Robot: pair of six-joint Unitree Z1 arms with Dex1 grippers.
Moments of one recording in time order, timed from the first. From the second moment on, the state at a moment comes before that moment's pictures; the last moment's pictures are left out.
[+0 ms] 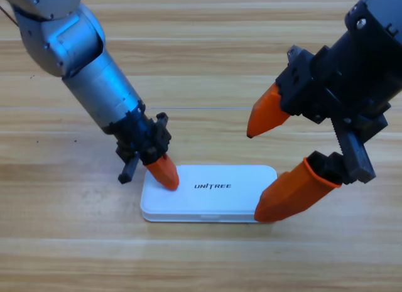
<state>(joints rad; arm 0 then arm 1) -0.57 2.10 -1.37 0.68 -0.47 0.99 1.03 1.69 -1.65 1.01 0.32 -0.43</state>
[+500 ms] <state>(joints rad) -0.59 1.67 -1.42 0.95 -0.46 0.98 1.03 1.69 -1.65 1.01 0.32 -0.43</state>
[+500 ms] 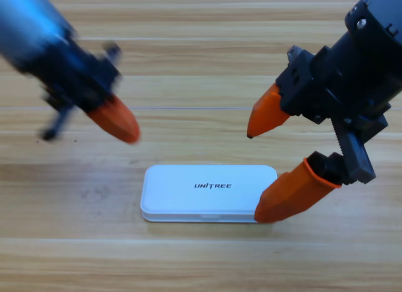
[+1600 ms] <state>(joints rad) -0.61 1.41 -1.31 1.02 -0.51 0.90 1.03 1.69 -1.65 1.01 0.32 -0.43</state>
